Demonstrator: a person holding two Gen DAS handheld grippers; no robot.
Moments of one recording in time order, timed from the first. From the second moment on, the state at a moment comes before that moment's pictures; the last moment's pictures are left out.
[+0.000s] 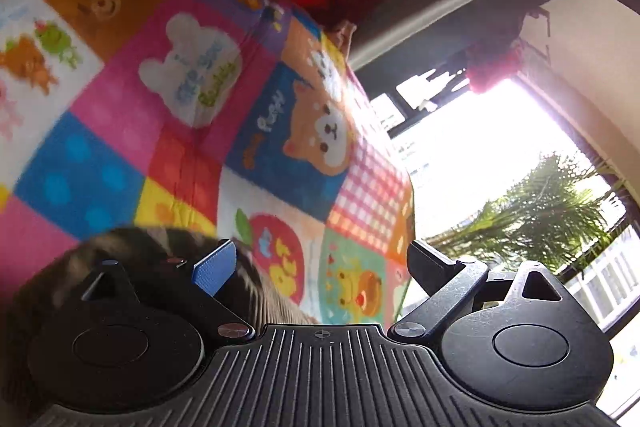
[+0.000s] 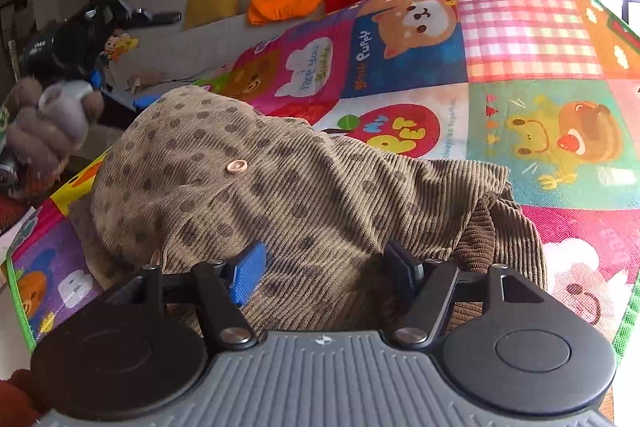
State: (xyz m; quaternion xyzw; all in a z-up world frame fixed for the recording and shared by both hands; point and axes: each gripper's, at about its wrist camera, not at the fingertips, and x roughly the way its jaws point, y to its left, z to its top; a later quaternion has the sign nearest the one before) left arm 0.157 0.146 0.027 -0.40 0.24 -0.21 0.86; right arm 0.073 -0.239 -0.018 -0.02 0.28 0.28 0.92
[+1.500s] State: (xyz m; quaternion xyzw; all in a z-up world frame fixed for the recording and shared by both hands) left arm 0.053 0.087 -0.040 -0.40 0.44 -0.18 0.79; right arm 0.205 -0.265 0.010 -0.11 0.29 0.17 0.94
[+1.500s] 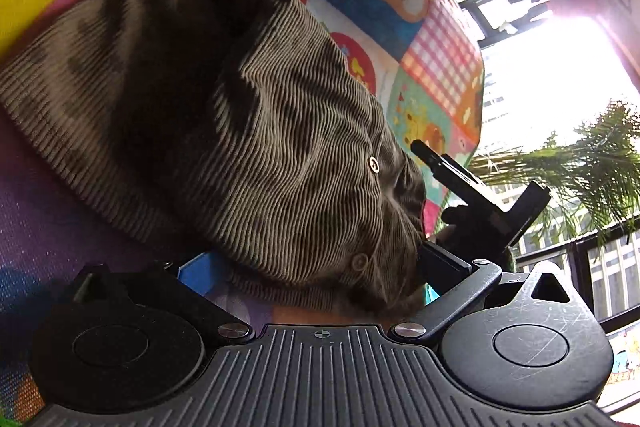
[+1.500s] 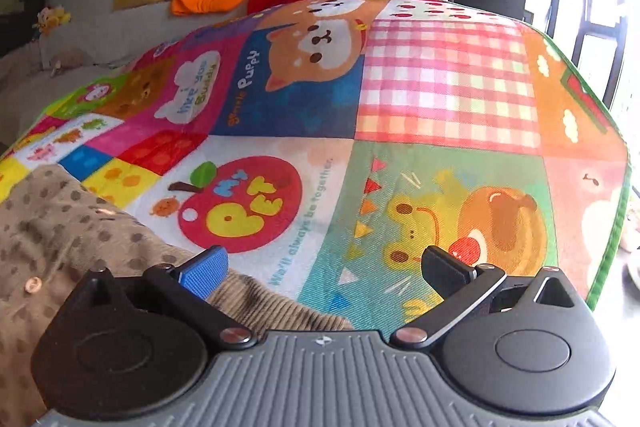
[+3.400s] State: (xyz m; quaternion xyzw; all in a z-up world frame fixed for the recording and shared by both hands) left arm 0.177 0.087 -0.017 -0.15 0.38 -0.10 0.91; right arm 0.228 -0.227 0.017 0.05 0.35 0.32 0.88
